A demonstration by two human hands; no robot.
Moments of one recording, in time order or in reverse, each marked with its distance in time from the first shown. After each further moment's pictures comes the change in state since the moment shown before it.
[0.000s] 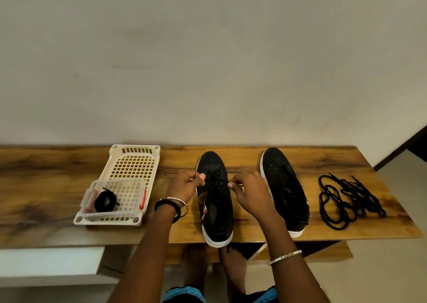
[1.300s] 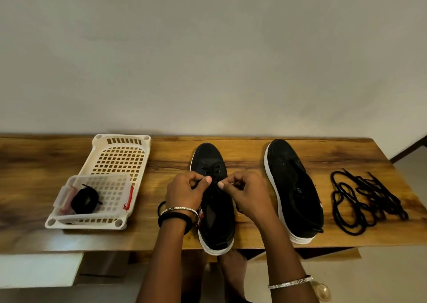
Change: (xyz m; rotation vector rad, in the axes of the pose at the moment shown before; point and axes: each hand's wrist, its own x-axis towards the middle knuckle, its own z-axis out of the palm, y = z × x) left_hand 0.000 -0.008 0.039 0.037 0.181 -0.140; right_hand 0.006 -0.001 0.022 0.577 -0.034 0.163
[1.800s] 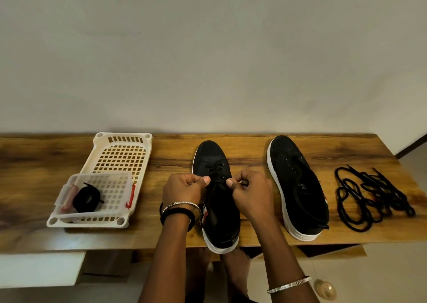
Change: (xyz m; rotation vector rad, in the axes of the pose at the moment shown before) left_hand -0.005 0.001 -0.003 -0.111 0.064 -0.175; right_hand -0.006 -0.001 0.014 -0.114 0.204 0.148
